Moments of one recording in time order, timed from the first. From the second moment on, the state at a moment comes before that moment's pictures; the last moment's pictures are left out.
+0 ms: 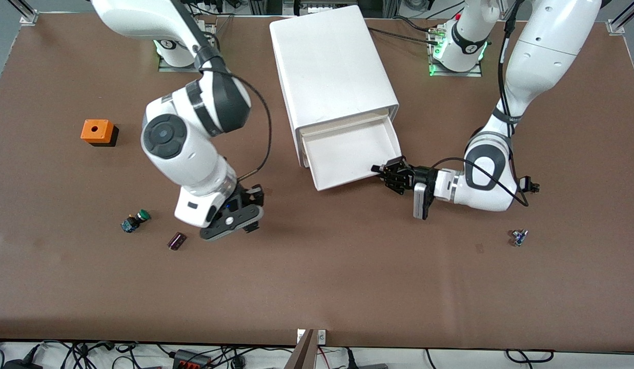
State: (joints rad) left arm -0.02 0.67 -0.19 -1.76 -1.15 1.81 1.21; right arm 0.54 0.65 -0.07 -1.17 0.11 2.01 -0.02
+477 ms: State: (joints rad) left arm -0.01 0.69 -0.18 -1.67 -1.10 1.74 1.18; right arm 0.69 0.66 -0.07 -1.16 0.10 2.05 -0.02
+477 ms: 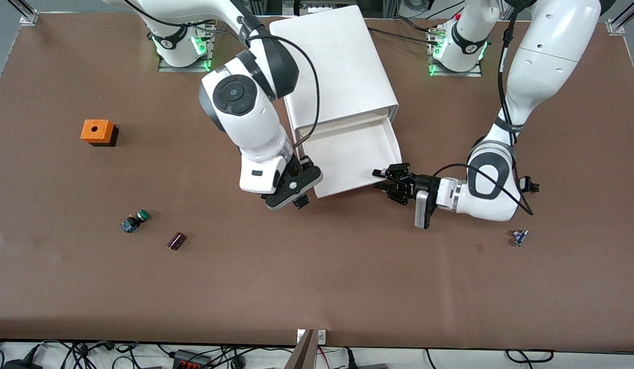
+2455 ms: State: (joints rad) left arm -0.06 0.56 -0.17 -1.18 0.07 1.50 0.16; right arm 0.89 0.82 -0.07 -1.11 0.17 2.02 0.34
